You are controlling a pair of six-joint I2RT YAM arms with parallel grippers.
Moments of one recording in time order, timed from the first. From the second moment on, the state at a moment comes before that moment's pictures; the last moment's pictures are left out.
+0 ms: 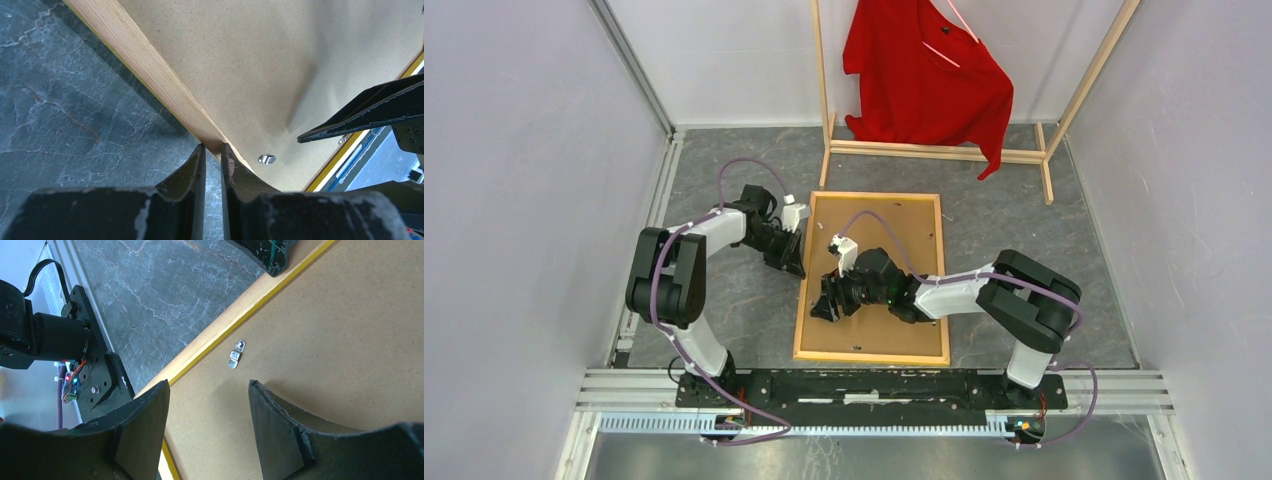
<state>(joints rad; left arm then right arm) -0.19 1.74 0.98 -0.61 0.66 0.29 1.01 1.76 0.75 0.52 -0.26 0.52</state>
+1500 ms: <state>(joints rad) -0.21 1.72 0.98 -0.60 0.64 0.29 1.03 1.88 0.84 0.54 -0.33 0.55</state>
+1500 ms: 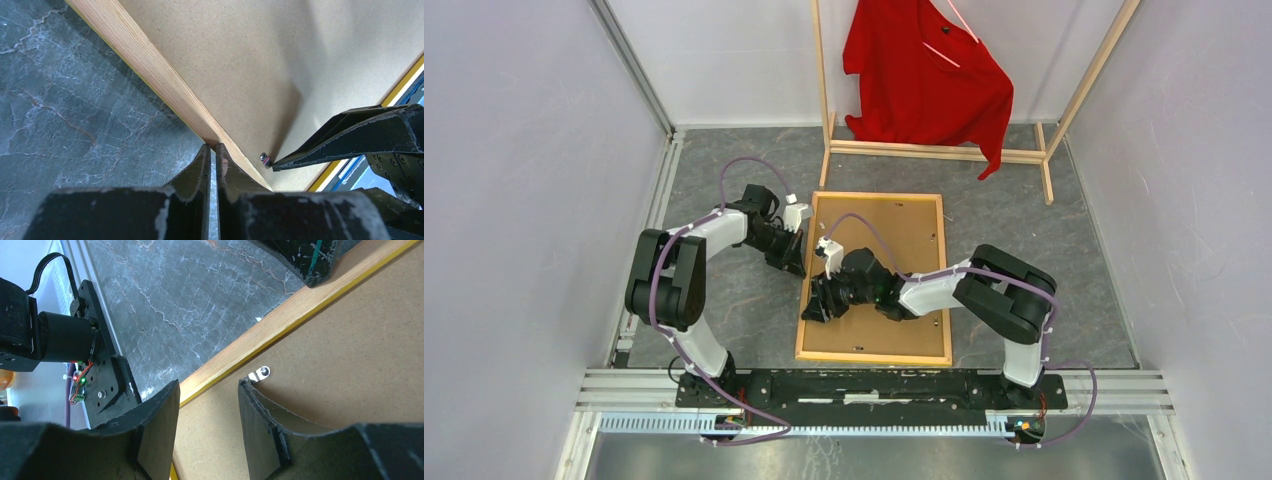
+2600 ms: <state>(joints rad) -0.21 1.72 0.98 -0.60 0.63 0.29 1.03 1.85 0.84 0.50 -0.30 0.54</state>
